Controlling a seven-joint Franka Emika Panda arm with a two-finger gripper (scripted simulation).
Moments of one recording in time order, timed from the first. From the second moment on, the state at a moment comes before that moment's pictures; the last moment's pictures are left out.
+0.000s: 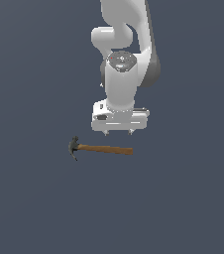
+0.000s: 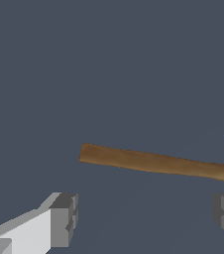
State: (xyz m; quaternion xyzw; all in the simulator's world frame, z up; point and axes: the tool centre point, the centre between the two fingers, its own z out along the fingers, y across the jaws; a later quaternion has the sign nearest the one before) arm -0.004 0.027 0.183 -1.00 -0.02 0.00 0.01
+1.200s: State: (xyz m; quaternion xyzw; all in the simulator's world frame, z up) arm -0.005 0.019 0.194 -1.00 -0.05 0.00 0.01
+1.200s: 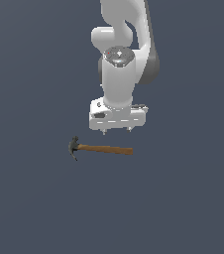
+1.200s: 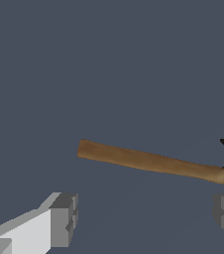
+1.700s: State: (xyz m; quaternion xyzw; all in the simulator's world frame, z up) arm -0.002 0.006 0.177 -0.99 -0.13 0.00 0.00
